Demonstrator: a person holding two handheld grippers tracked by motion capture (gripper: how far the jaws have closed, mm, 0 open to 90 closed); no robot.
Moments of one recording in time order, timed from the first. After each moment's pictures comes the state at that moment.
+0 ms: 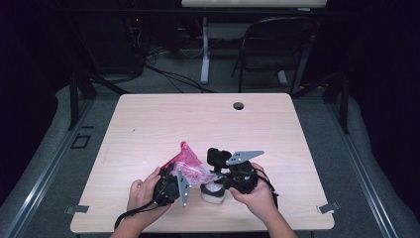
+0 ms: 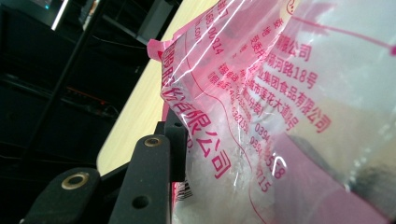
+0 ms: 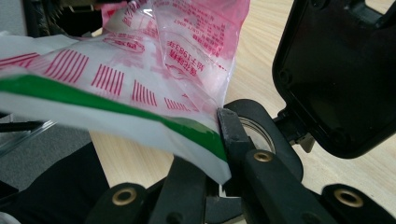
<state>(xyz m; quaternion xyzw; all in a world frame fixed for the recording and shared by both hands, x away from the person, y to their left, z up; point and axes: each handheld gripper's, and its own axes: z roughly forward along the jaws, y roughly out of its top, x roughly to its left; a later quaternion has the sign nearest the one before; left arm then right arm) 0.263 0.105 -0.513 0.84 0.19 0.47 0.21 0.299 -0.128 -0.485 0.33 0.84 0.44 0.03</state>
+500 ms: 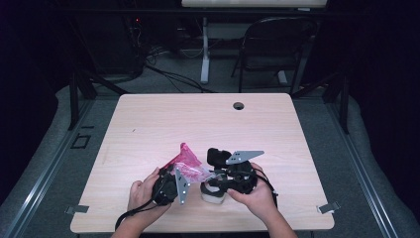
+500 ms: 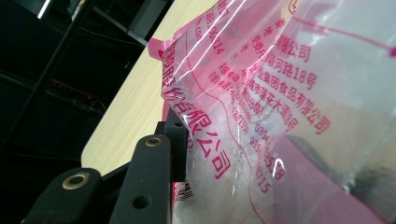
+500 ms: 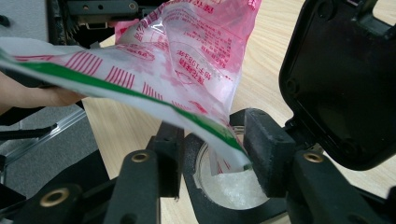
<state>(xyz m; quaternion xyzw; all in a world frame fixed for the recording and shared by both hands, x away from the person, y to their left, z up) 0.267 0.109 -0.516 0.84 0.21 0.45 0.22 0.299 -0.126 -0.486 0.33 0.82 0.46 0.03</state>
